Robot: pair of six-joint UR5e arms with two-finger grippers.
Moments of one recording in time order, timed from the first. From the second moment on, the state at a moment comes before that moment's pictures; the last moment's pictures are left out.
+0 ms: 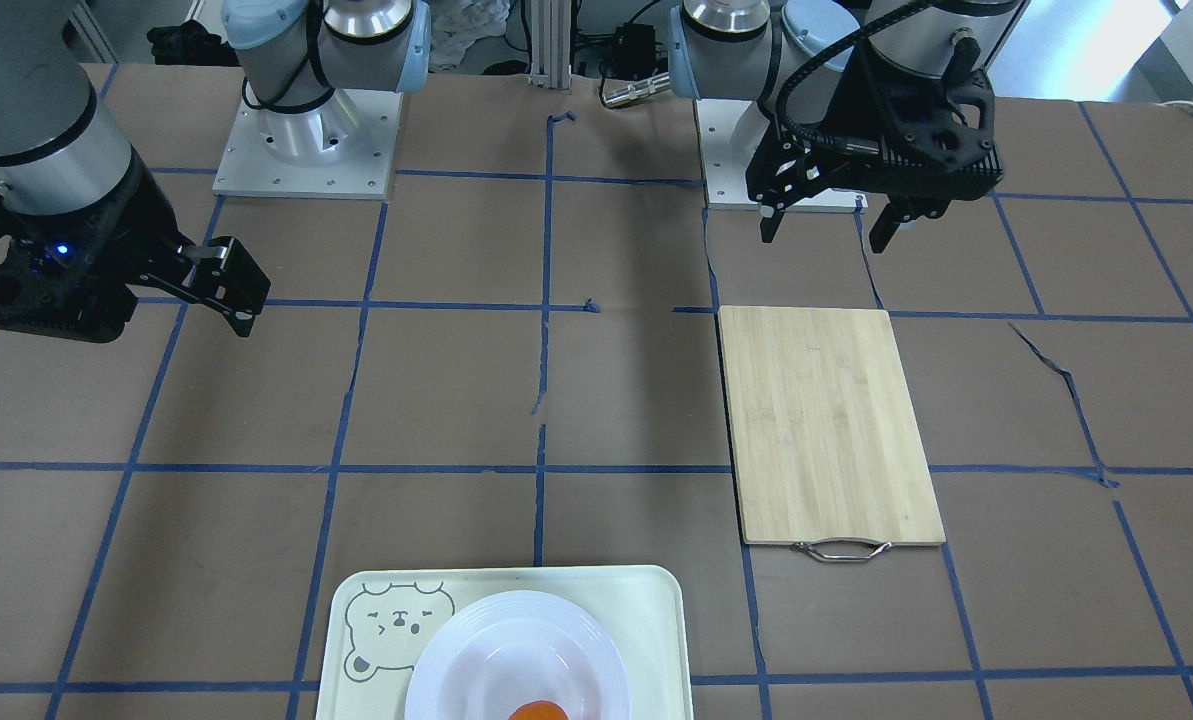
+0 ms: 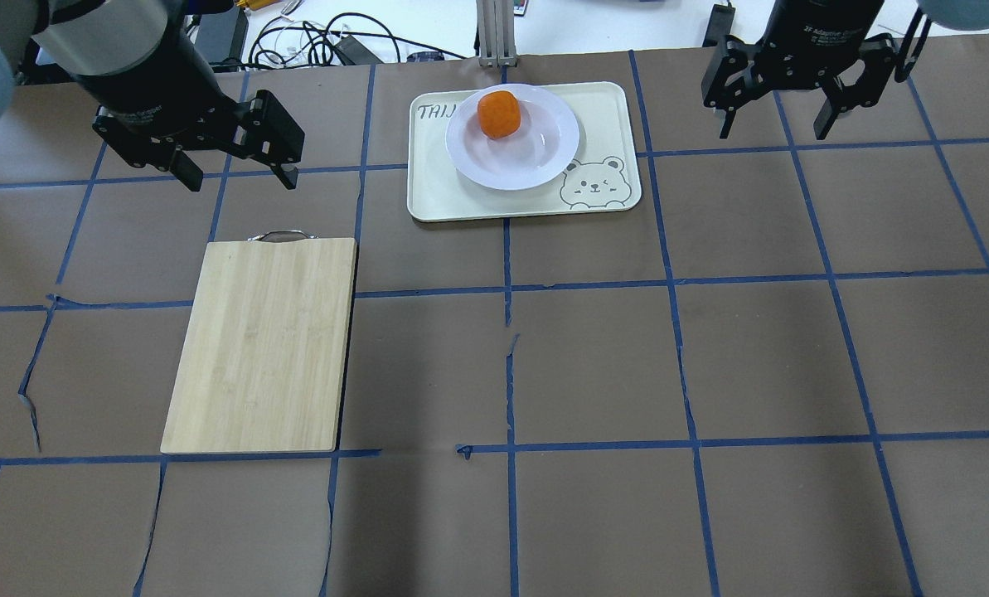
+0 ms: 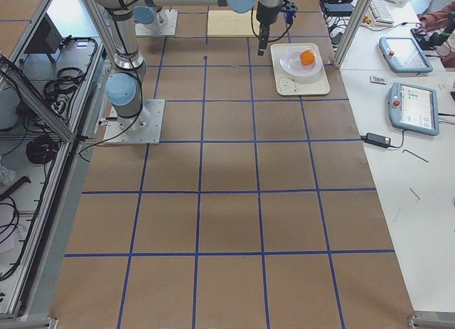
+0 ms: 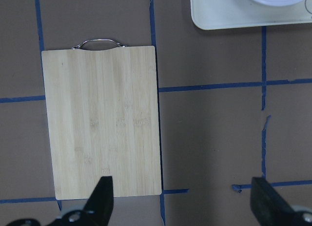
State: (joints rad) left arm -1.58 -1.55 -1.50 -1.64 1.56 0.03; right arm 1.53 -1.41 1.37 -1.49 -1.61 0.08
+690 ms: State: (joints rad) left arm -1.58 -1.55 -1.50 -1.64 1.57 0.03; right arm 1.55 -1.43 1.38 -1.45 -1.55 0.08
